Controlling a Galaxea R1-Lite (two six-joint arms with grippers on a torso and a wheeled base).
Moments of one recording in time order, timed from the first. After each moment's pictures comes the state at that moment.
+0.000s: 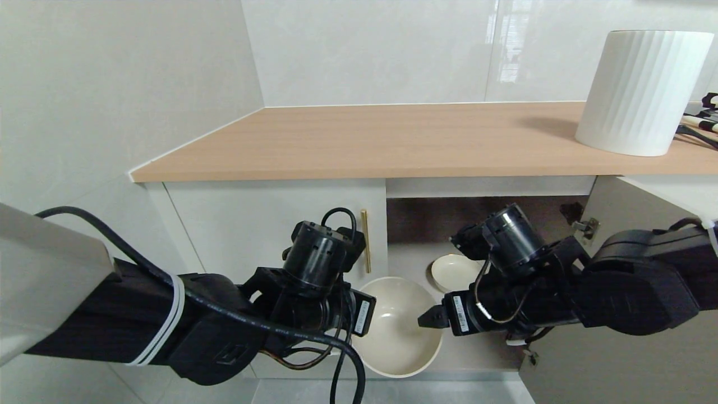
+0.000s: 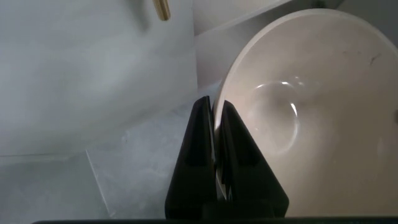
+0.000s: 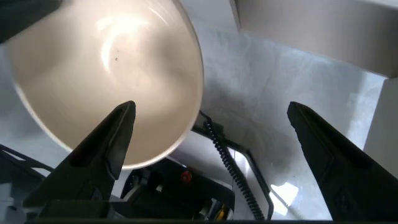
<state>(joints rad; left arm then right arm) -0.70 1.91 -0.91 -0.30 0.18 -0.18 0.69 1.86 -1.07 0.07 0.00 0.41</state>
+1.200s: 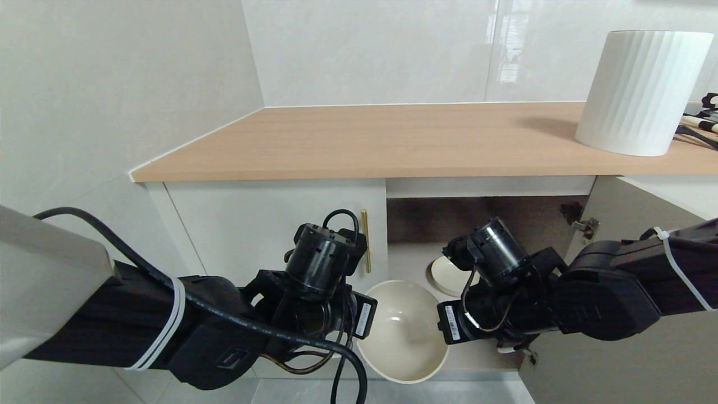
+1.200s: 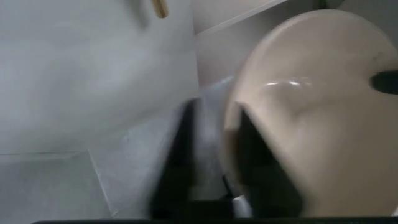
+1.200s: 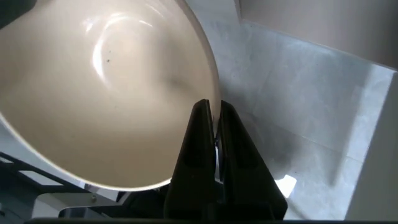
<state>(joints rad) -0.71 1.91 -0.91 -0.30 0.22 -0.18 0.70 1.92 -1.07 0.05 -0.01 0.42</state>
